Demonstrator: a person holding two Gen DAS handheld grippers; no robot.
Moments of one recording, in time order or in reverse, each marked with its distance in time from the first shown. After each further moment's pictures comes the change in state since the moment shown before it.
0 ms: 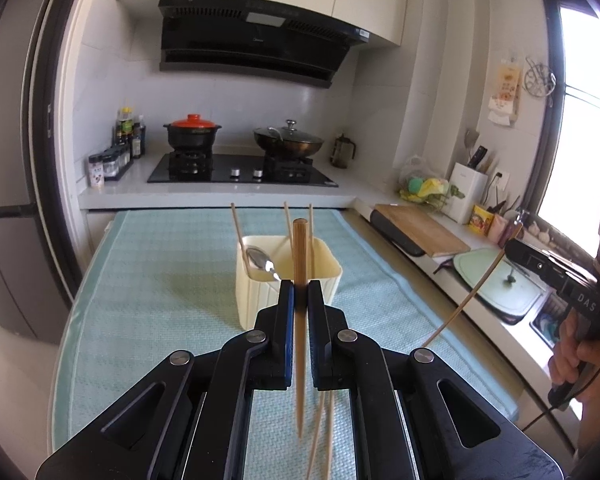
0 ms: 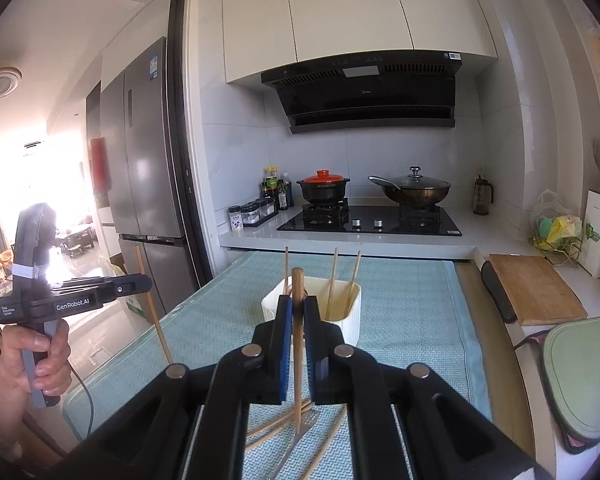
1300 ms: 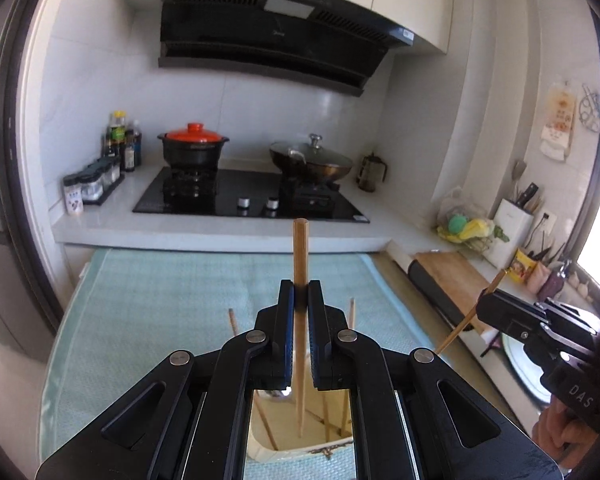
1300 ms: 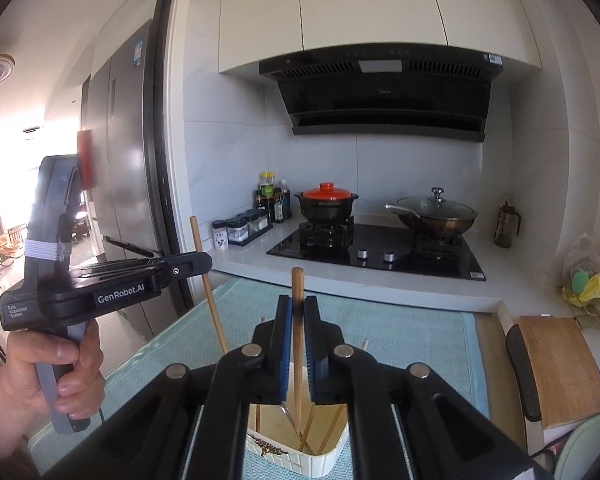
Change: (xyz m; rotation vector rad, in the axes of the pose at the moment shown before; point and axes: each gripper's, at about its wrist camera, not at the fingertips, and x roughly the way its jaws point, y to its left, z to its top) left arm 0.189 0.035 0.118 -0.062 0.015 0.053; right arm 0.193 -0.027 0.093 -0.037 0.065 0.005
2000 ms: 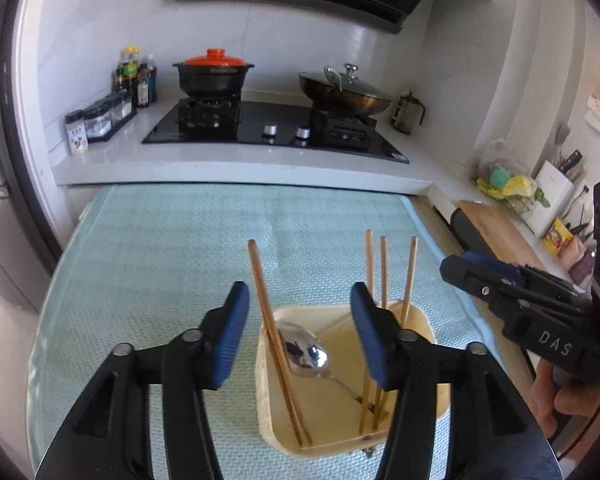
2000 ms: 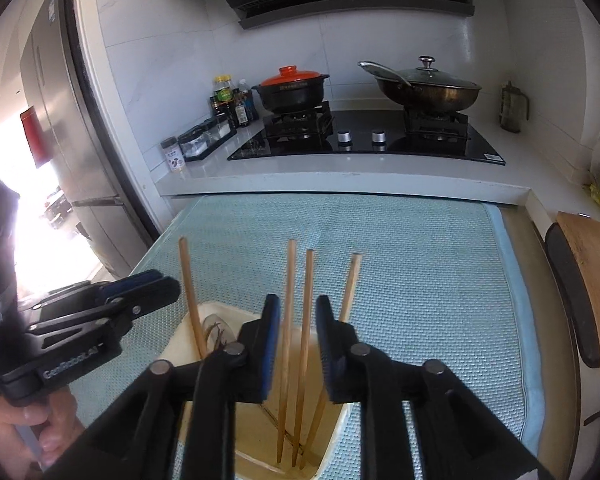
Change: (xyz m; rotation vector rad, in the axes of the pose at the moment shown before) left arm 0.058 0.018 -0.032 -0.021 0.170 0.093; right arm 0.127 -0.055 -0.041 0.181 0.278 -0.040
